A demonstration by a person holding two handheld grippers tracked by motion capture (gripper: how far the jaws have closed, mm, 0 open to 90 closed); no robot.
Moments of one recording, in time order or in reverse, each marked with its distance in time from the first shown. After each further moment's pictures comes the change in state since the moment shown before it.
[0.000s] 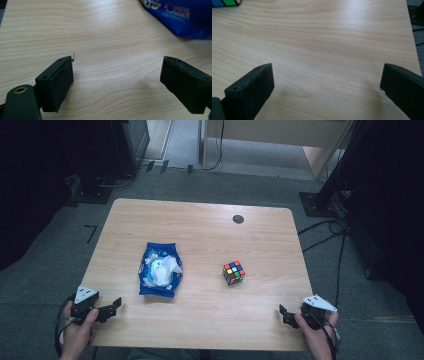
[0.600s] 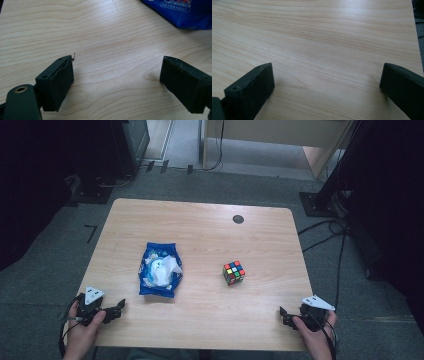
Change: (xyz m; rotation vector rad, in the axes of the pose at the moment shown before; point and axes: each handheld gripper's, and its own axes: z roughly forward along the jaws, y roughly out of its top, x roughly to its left) left arm -0.010 0.000 0.005 0.004 0.035 0.068; right arm -0.001 -0.002 0.002 0.060 -0.012 -0.018
